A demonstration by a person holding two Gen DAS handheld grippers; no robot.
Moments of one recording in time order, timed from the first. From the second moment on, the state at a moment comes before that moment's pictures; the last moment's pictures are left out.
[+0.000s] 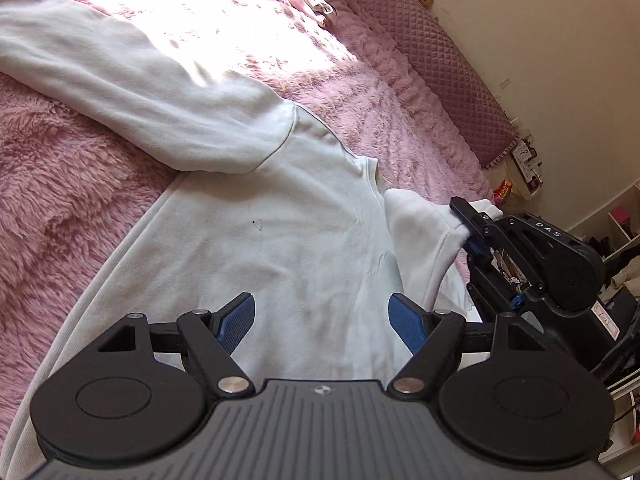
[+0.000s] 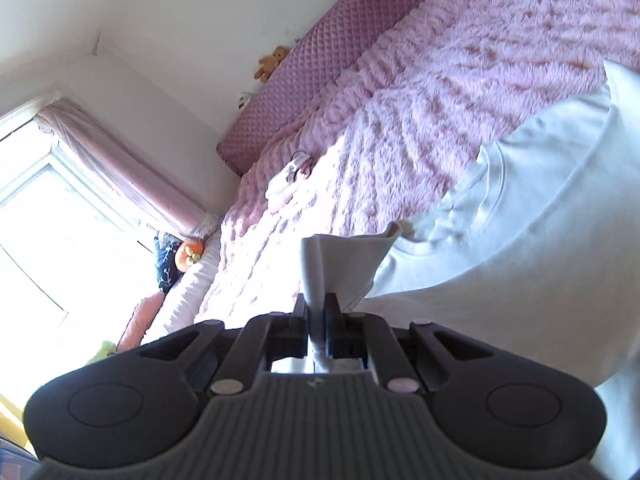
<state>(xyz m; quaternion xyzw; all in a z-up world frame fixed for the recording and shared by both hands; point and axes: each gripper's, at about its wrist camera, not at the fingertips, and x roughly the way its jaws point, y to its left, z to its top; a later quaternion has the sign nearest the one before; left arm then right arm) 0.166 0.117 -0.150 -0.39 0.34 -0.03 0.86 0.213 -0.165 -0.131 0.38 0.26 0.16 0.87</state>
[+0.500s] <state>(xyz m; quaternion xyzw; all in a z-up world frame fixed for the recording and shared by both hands) 0.208 0.128 -0.195 -0.46 0.34 -0.03 0.82 0.153 -0.237 -0.128 0.18 0.27 0.08 0.94</state>
